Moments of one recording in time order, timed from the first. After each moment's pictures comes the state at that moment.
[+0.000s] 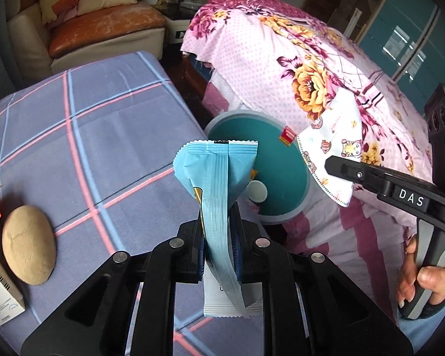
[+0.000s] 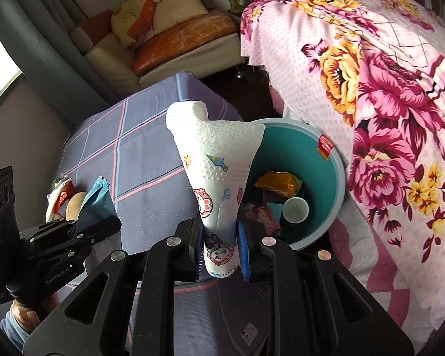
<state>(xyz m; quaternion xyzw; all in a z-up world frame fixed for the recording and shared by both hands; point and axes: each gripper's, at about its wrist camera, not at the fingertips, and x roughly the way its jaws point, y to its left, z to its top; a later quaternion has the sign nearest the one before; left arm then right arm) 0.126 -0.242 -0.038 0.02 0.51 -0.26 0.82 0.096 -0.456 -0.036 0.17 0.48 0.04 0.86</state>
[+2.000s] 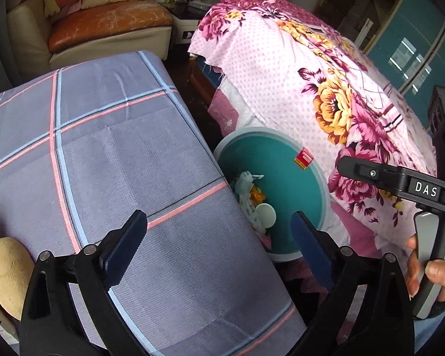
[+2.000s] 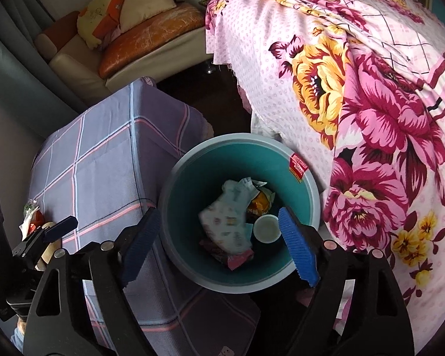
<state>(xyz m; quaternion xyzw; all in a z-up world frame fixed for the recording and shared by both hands) 0.176 -0.246 -0.061 0.00 0.51 -0.24 0.83 0.159 -0.483 -0.055 0.17 0.51 -0.01 0.84</state>
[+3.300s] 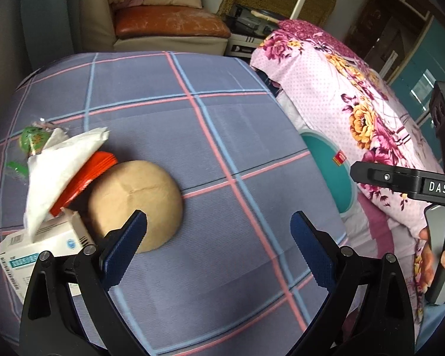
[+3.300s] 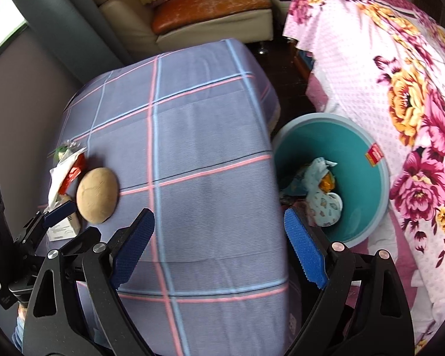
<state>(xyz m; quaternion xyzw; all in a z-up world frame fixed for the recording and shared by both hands) 0.116 -0.063 -0.039 -0.05 0.49 -0.17 0.85 0.139 -0.309 -0.021 0.09 0.55 0.08 0.83</state>
